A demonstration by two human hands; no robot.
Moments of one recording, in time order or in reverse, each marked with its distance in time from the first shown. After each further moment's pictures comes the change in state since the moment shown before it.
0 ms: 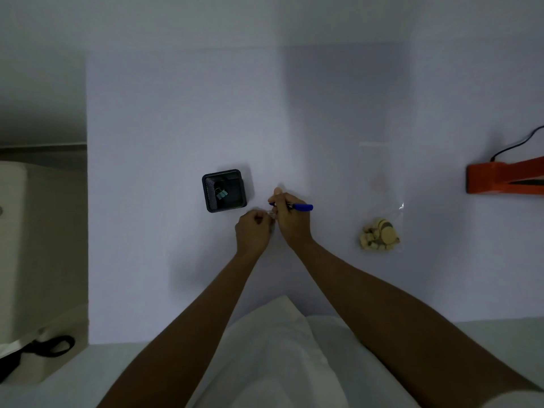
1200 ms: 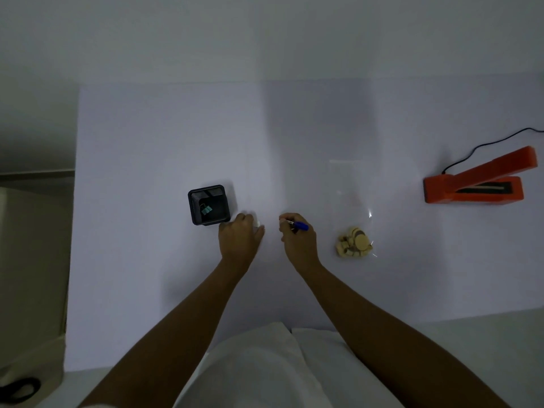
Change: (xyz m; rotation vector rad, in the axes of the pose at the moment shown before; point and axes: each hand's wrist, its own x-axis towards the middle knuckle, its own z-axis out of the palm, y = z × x) left_hand 0.001 0.012 0.002 0.856 0.154 0.500; right_hand -0.038 -0.022 -0.055 -0.162 0.074 0.065
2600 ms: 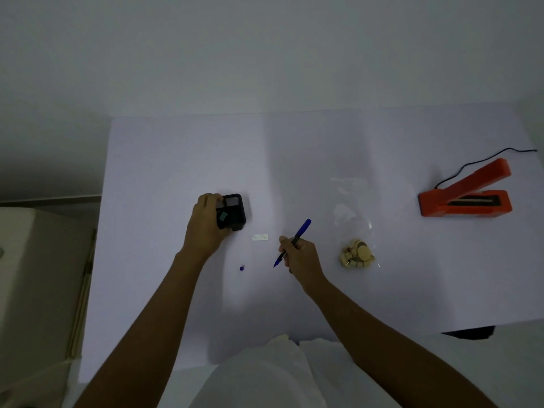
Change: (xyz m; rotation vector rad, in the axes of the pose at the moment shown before) left_hand 0.017 -0.079 -0.093 -0.431 0.062 0.016; right_hand -0.039 -0.023 -0.002 0.205 -0.109 0.130
